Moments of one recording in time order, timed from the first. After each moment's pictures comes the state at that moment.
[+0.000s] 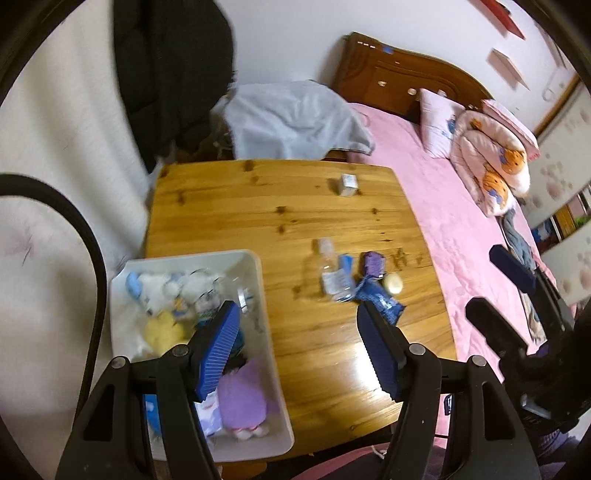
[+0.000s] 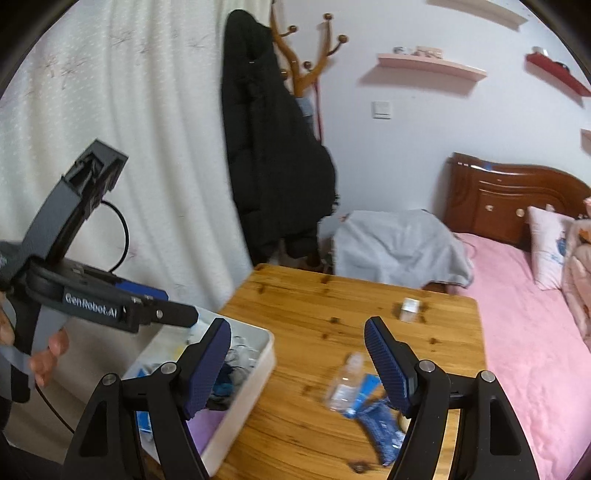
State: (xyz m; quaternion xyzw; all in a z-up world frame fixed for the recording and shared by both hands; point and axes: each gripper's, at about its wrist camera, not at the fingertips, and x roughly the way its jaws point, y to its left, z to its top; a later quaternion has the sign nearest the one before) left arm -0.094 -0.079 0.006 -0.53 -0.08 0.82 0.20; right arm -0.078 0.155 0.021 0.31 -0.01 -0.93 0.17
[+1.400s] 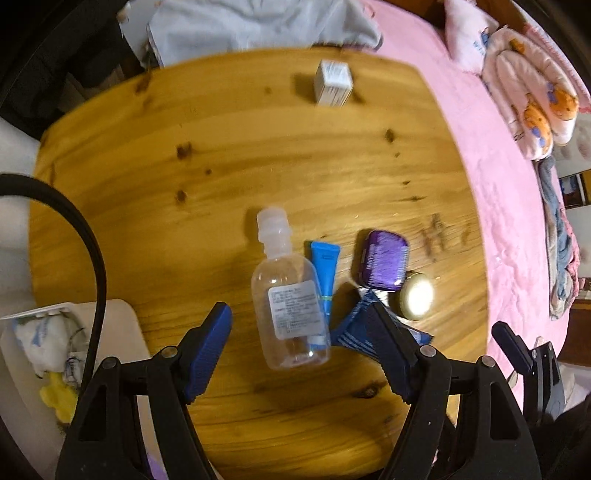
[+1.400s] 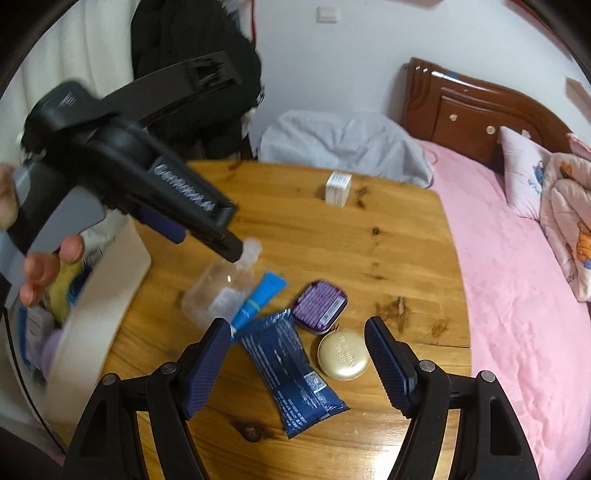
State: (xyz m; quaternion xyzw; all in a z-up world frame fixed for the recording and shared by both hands) left arm -0.206 0.091 -0.168 -0.69 -0.01 0.70 0.21; right arm -0.132 0.226 -0.174 0.45 0.04 -0.89 0.10
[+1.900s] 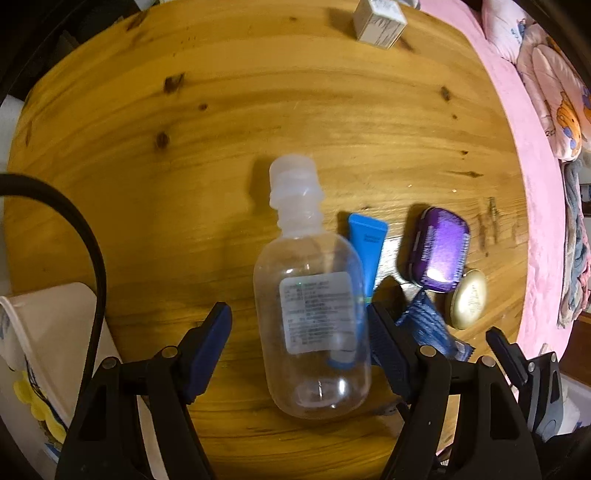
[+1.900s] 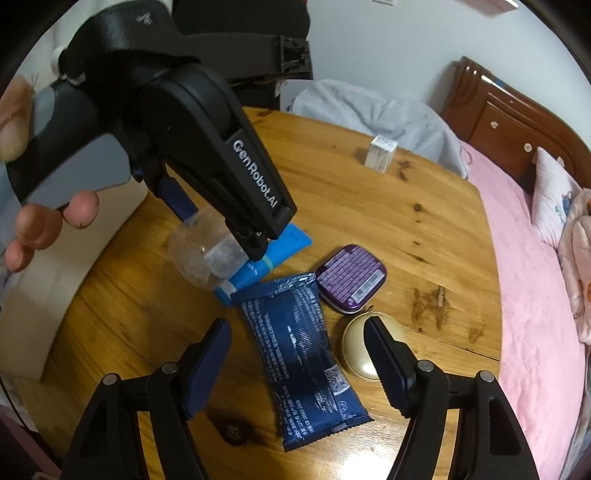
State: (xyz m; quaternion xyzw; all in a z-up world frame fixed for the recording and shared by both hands) left arm -0.206 0.090 -0.229 -0.73 0.01 0.65 0.19; right arm -0.139 0.203 -0.229 0.48 0.11 -0.86 0.14
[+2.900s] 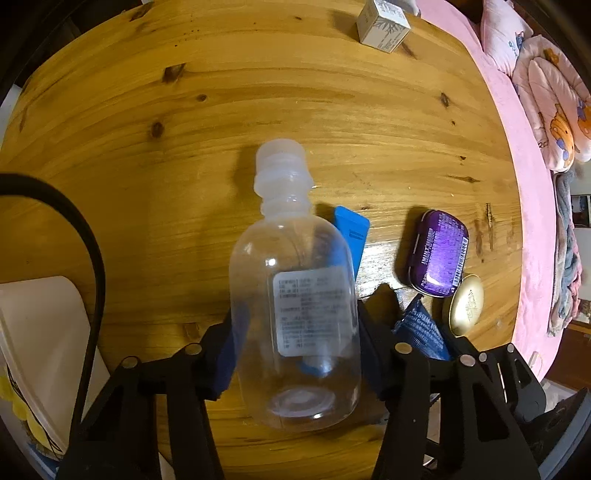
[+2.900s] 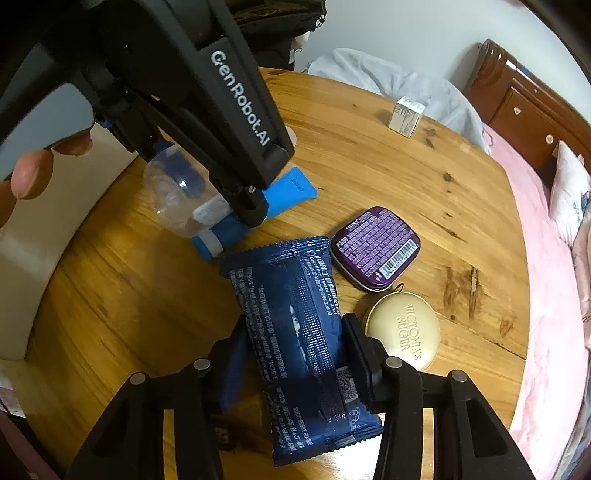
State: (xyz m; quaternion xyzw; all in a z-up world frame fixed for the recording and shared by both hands) left arm -0.189 0.072 -0.229 -0.72 -0.03 0.67 0.19; right arm -0.152 0.201 -0.256 0.53 0.12 -0.83 0.16
